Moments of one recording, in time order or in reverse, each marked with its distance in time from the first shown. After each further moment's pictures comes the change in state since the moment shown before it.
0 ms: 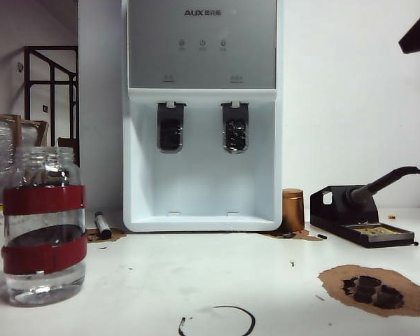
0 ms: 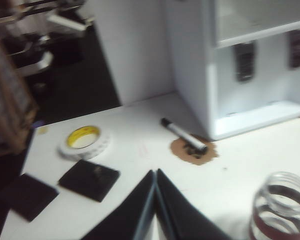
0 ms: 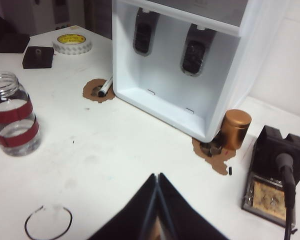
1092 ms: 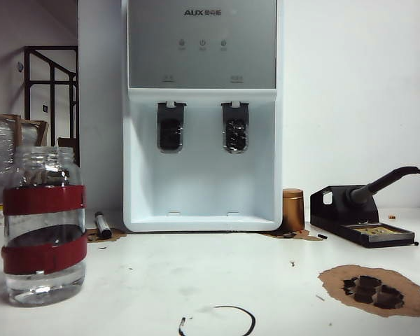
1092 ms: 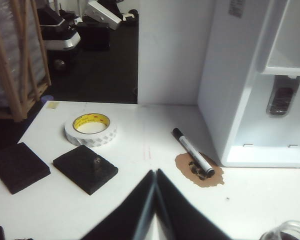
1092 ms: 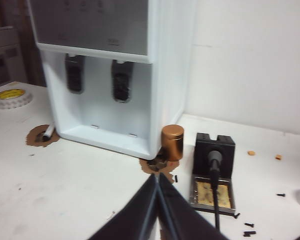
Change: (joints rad) left arm 0.000 -0.001 -0.107 0.141 -0.114 -0.258; right arm -0.002 -0.318 -0.079 -0.075 0.230 0.085
